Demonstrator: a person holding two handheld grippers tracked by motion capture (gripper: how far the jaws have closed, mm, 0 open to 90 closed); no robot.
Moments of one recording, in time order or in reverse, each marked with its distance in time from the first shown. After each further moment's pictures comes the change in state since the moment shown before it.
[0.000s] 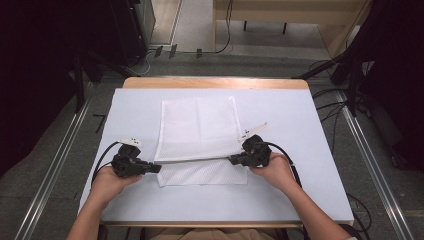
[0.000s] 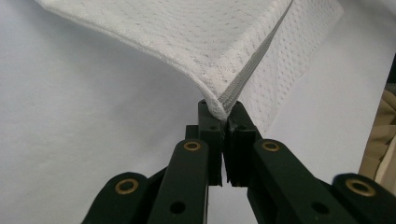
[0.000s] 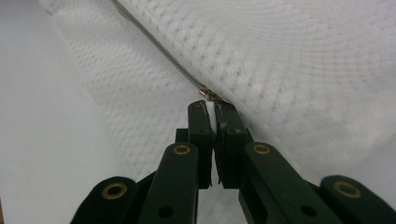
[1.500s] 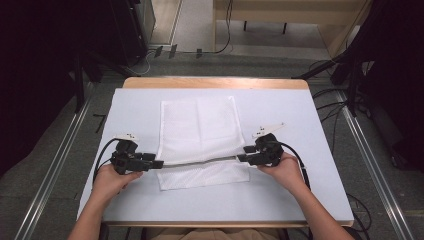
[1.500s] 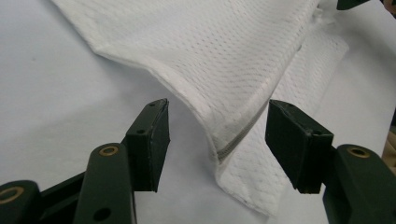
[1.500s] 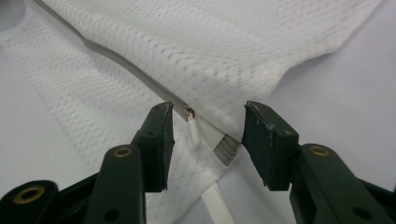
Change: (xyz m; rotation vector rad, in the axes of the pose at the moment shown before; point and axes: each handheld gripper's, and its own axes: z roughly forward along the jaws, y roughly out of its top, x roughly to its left) left arm 0.011 0.003 -0.003 -0.130 0.032 -0.091; right arm -0.019 -0.018 -0.019 -0.117 -0.107 0.055
